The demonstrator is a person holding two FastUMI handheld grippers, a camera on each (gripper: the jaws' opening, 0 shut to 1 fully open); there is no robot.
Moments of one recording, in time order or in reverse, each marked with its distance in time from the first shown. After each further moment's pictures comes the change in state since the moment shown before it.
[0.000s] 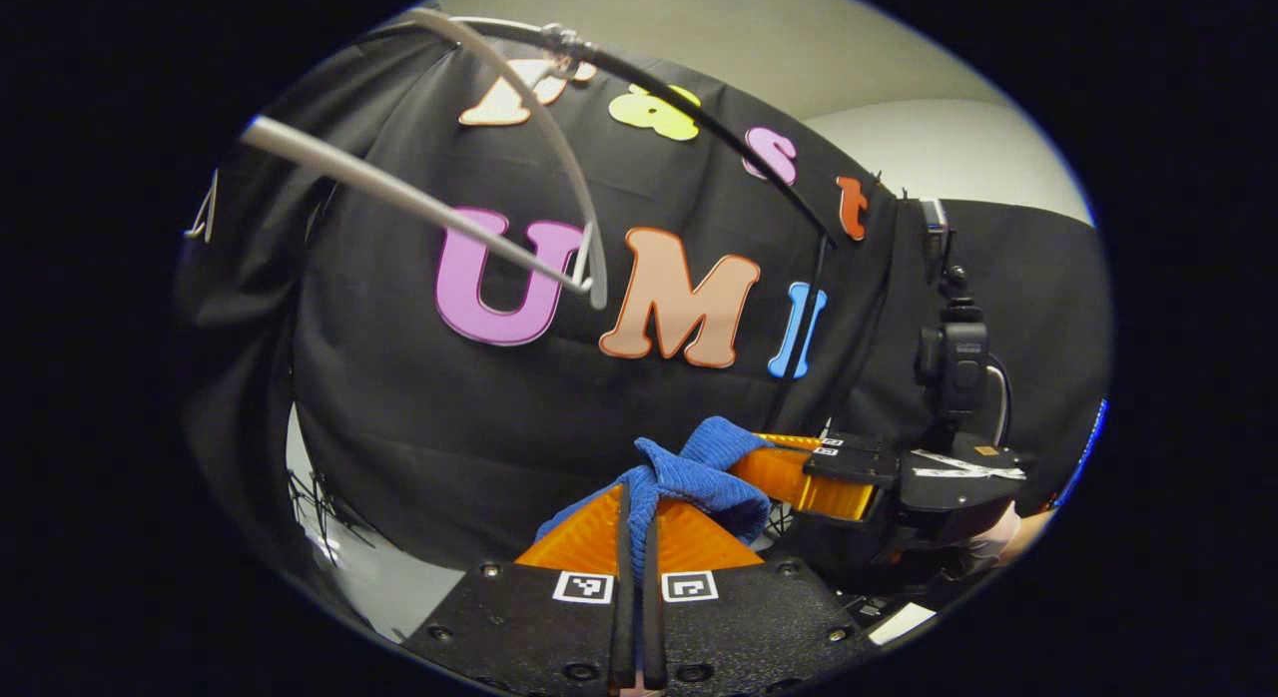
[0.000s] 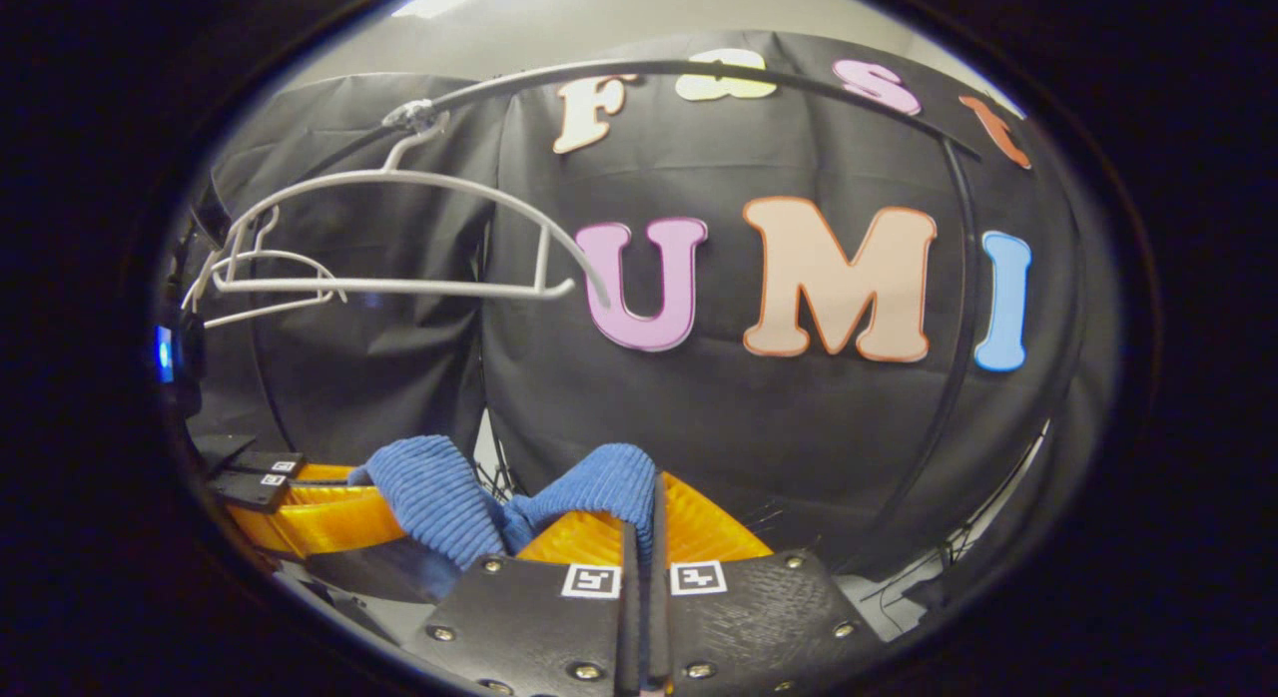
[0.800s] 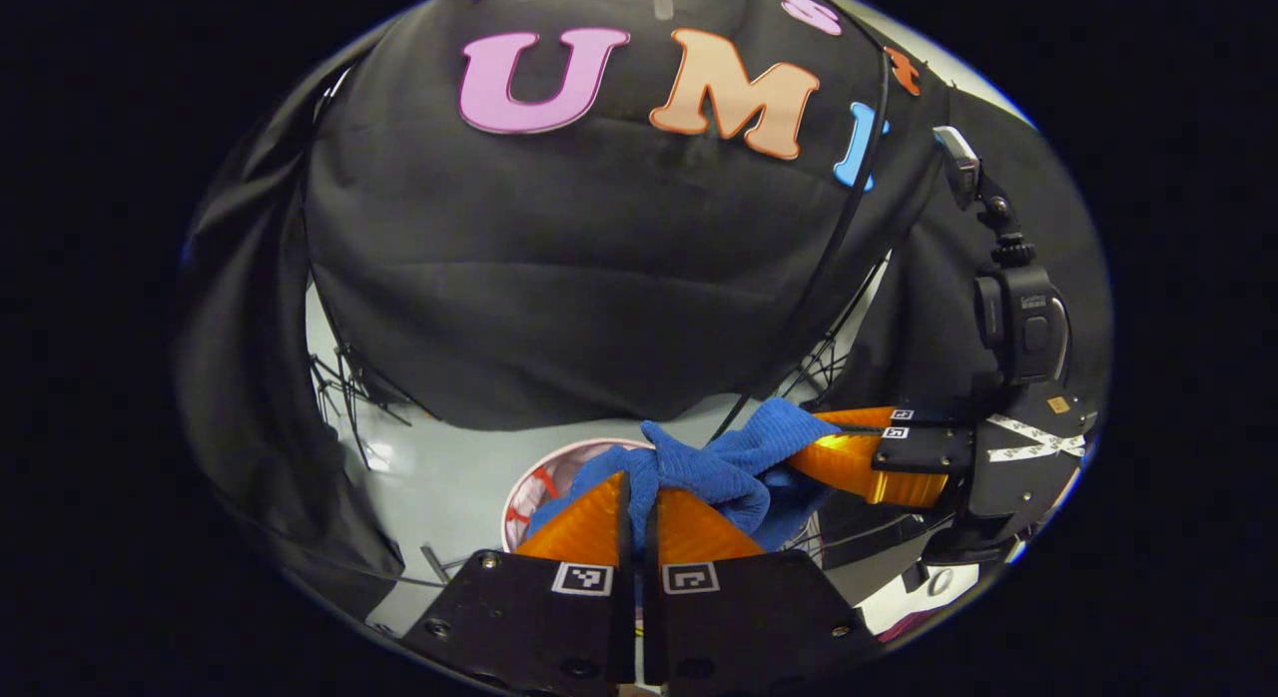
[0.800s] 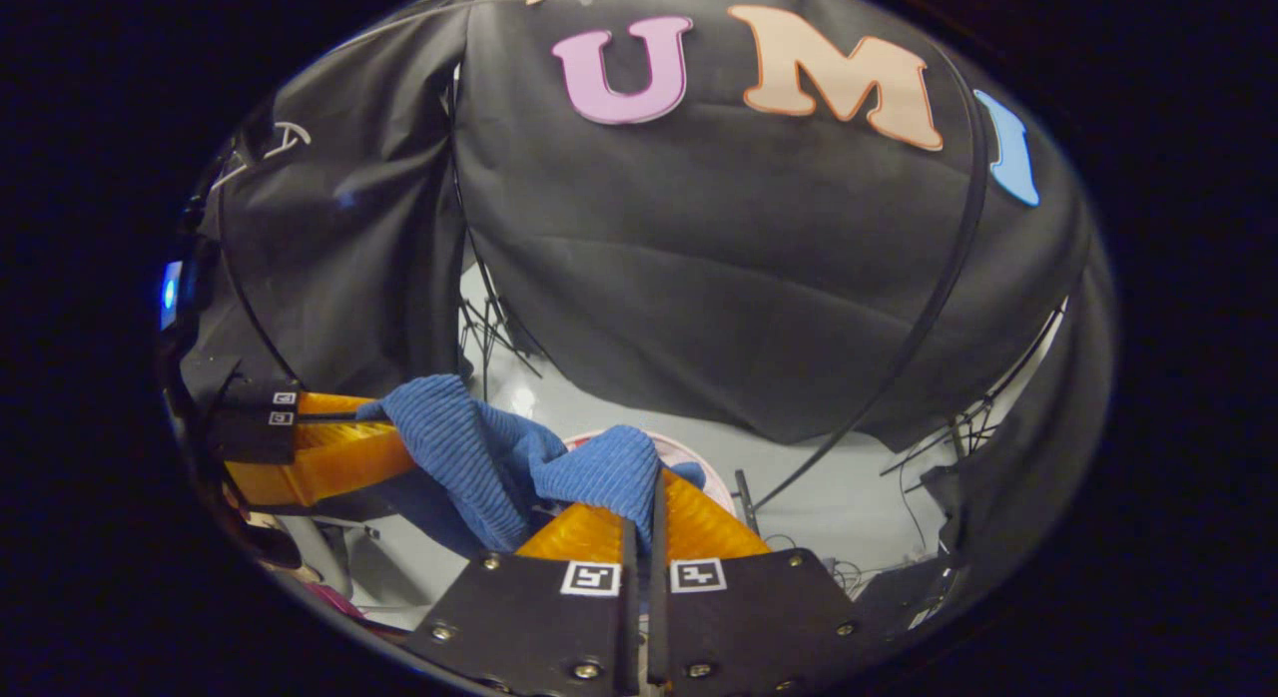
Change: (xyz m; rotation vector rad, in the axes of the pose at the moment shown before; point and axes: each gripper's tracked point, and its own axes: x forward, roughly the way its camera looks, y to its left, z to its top) left arm -0.019 0.059 -0.215 0.000 0.532 0.130; right arm 0.001 0.013 -0.253 0.025 0.512 -0.016
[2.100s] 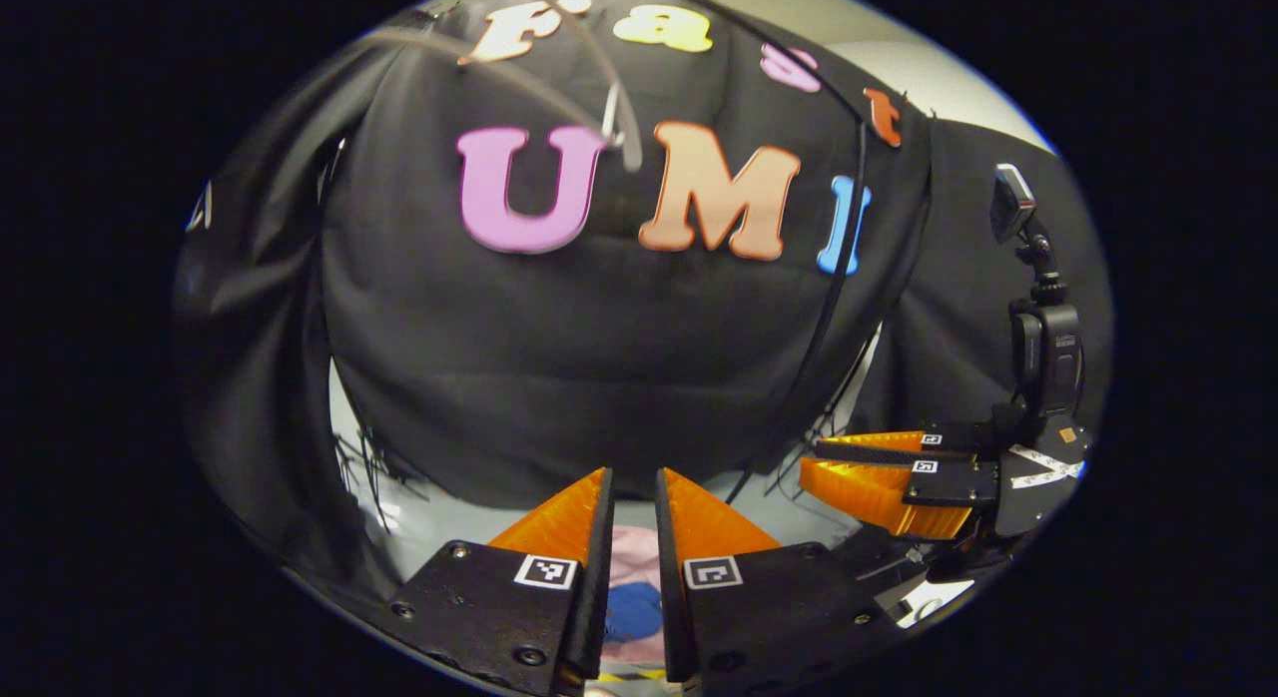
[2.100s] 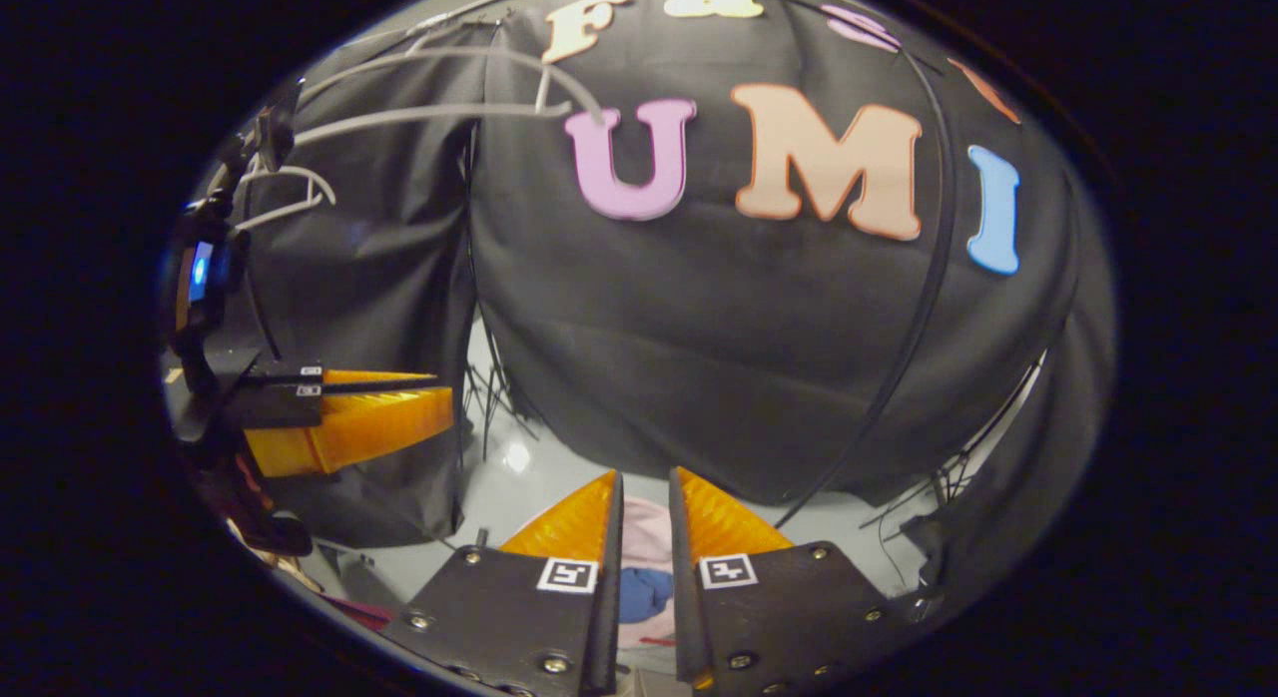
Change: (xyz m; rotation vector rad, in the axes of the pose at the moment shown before) left arm -0.088 -0.037 0.170 0.074 -0.354 0.005; right arm -0.126 -0.012 0.150 -0.004 -0.351 -0.001
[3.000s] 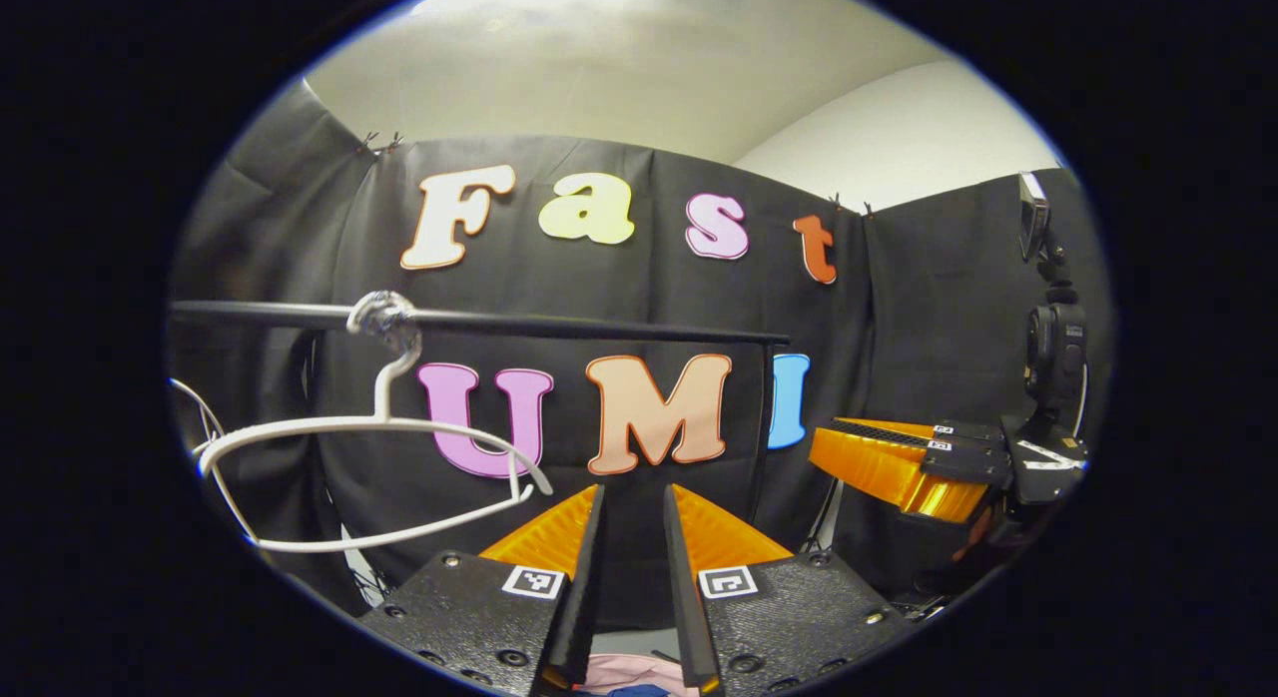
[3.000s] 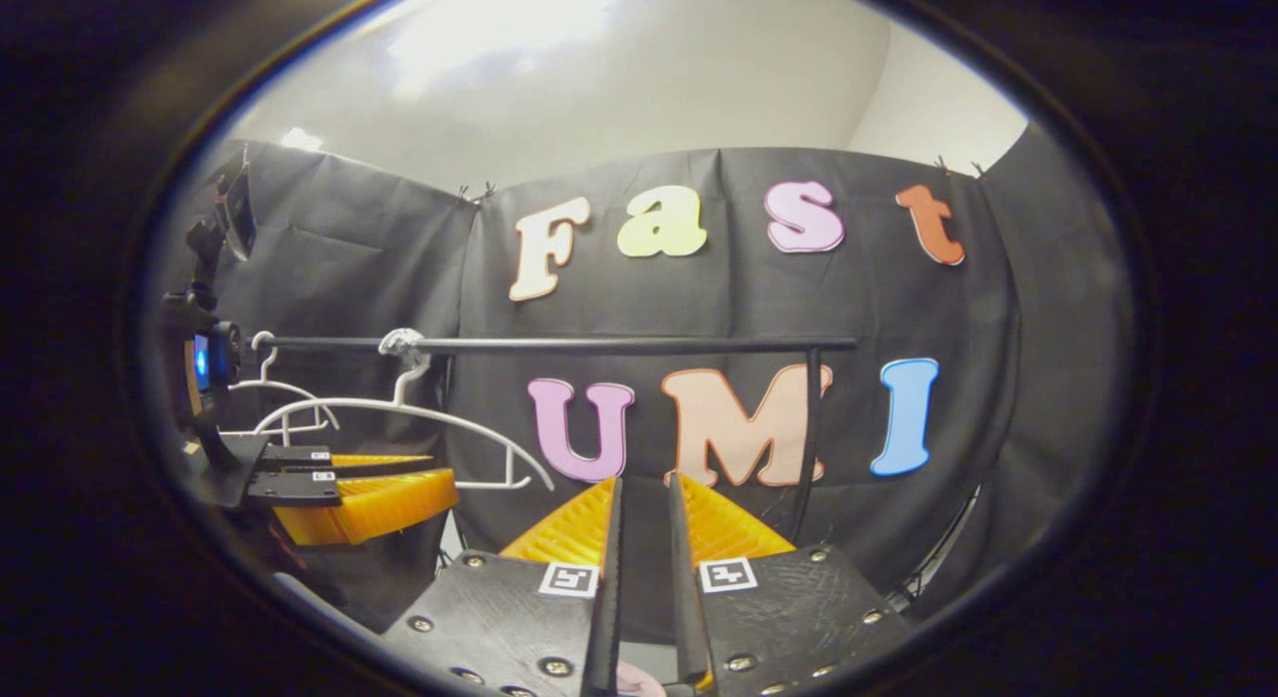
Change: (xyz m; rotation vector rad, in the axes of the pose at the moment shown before) left arm -0.087 -0.100 0.230 0.127 -0.418 -0.053; right arm -0.160 -0.063 0.240 0.017 -0.563 -0.119
